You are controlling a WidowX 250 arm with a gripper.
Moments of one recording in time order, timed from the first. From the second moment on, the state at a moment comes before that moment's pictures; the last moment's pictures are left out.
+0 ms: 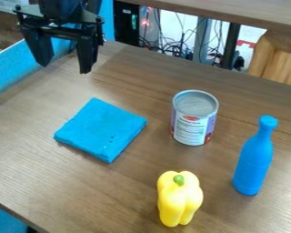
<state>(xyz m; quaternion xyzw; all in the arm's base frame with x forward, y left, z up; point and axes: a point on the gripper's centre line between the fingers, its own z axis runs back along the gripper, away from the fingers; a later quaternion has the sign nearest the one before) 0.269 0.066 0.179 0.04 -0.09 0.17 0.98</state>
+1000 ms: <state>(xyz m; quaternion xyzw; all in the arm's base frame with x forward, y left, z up) 0.300 0.059 0.093 -0.03 -0.15 0.17 0.97</state>
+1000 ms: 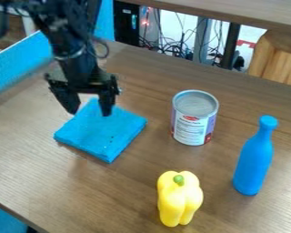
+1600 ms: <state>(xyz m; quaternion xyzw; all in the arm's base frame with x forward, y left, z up) 0.323 0.041 0.060 -0.02 -0.17 0.20 0.97</state>
